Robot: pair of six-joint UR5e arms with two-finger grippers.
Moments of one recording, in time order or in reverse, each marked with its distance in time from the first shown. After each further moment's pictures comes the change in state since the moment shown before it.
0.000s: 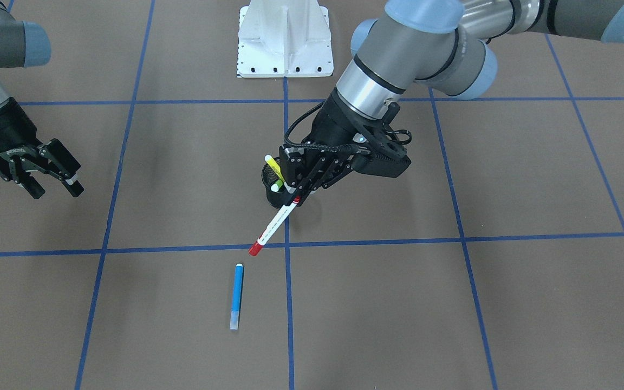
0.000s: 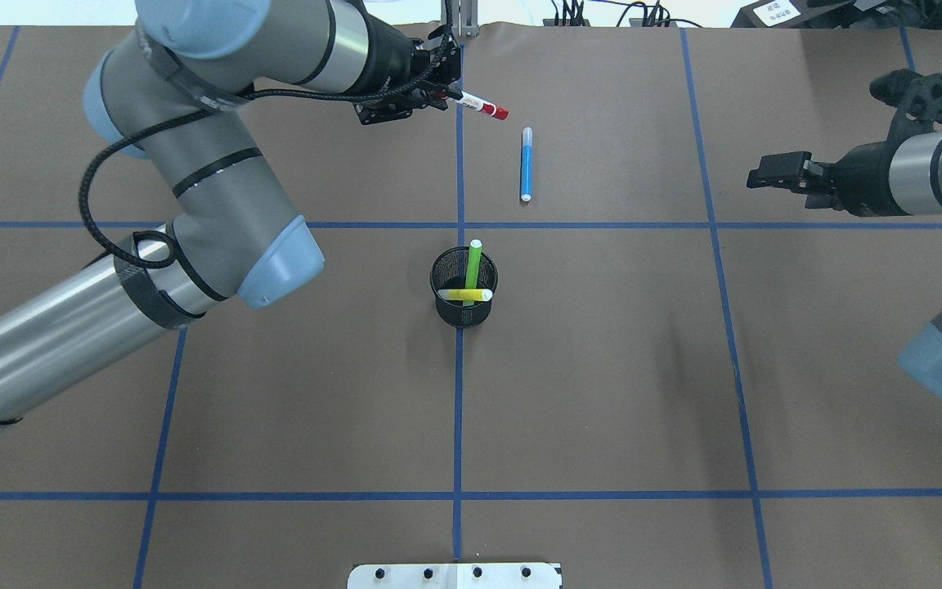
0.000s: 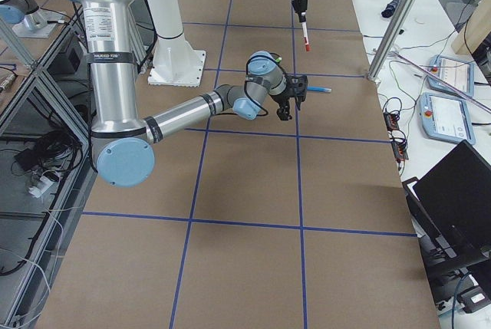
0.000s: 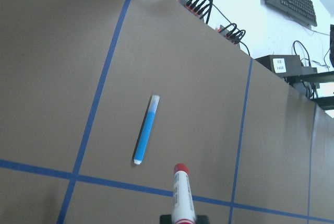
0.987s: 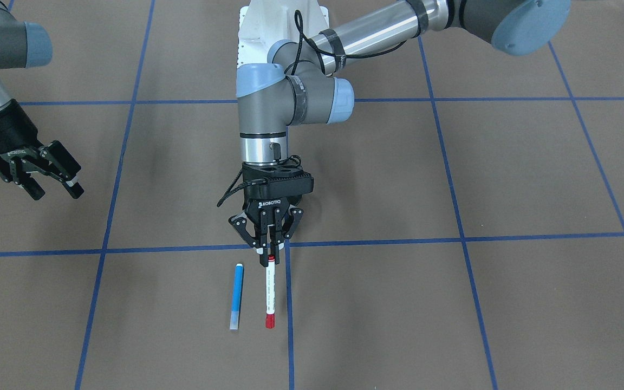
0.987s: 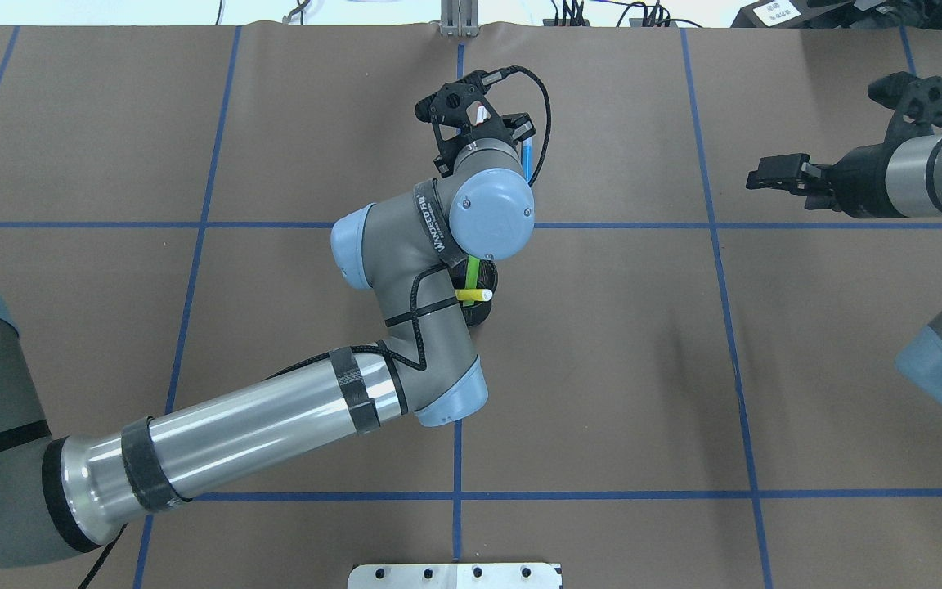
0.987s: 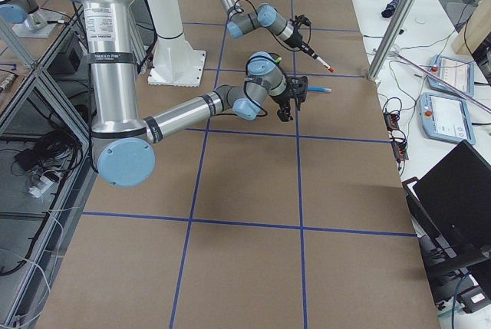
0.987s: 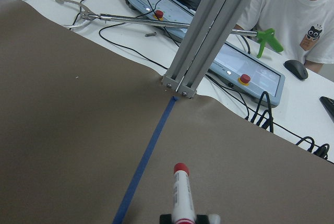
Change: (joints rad) left arm 0.240 -0.233 0.456 0.086 0.735 -0.004; right arm -0.010 -0.001 -0.004 0.000 -0.015 0.001
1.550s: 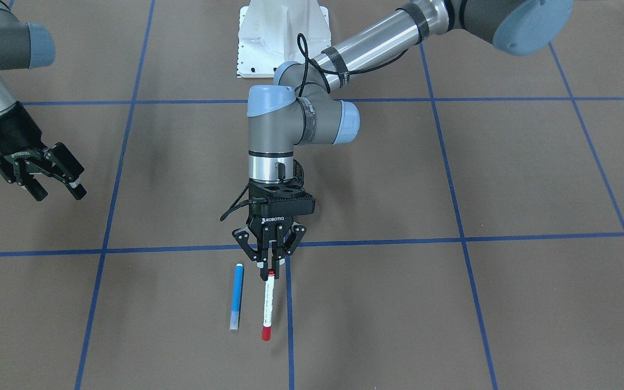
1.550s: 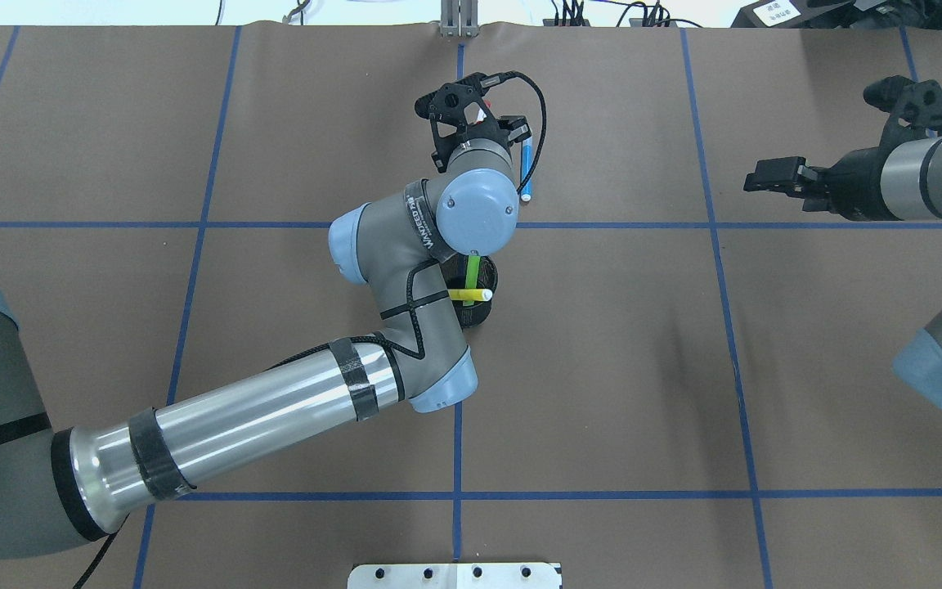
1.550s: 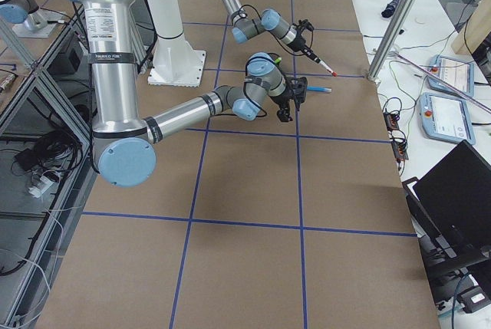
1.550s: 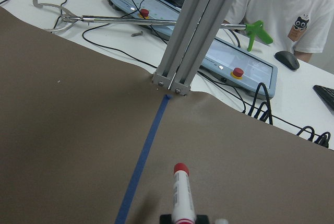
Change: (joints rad) left arm -0.022 -0.006 0.095 -0.160 -0.059 0.132; right arm -0.012 0.000 -0.006 0.000 -0.012 0.003
